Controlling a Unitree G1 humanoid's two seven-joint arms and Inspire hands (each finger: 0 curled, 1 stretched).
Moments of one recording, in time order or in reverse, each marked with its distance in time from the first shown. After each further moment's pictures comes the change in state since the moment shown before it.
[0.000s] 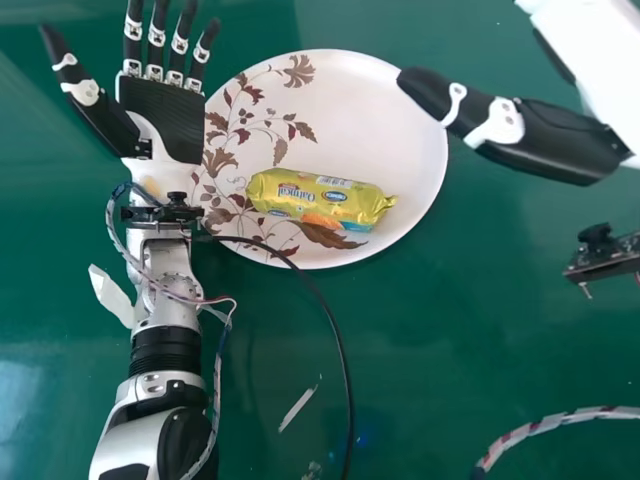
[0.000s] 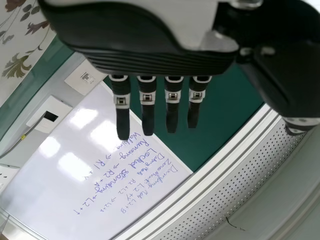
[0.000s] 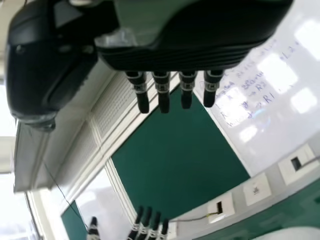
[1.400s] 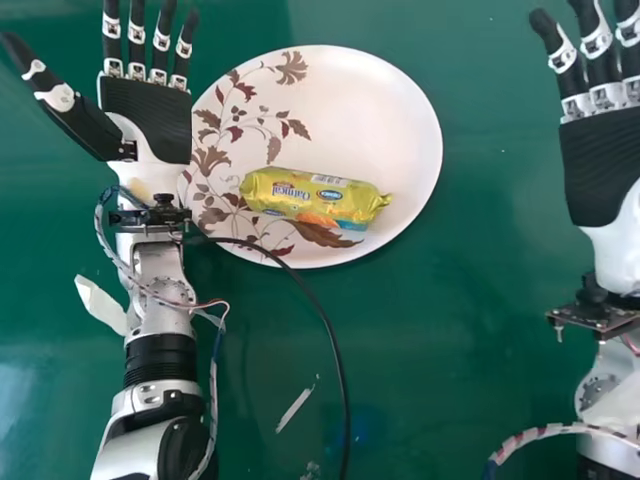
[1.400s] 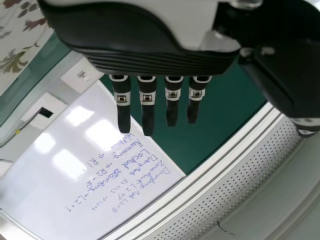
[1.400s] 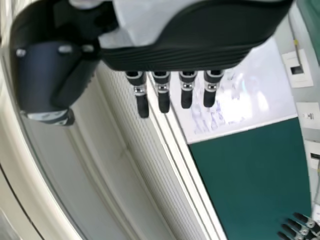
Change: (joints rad) left arm 0.057 -0.008 -0.007 -0.128 -0.038 0.059 0.034; right arm 0.170 0.438 -0.008 0.380 0.899 -0.177 0.124
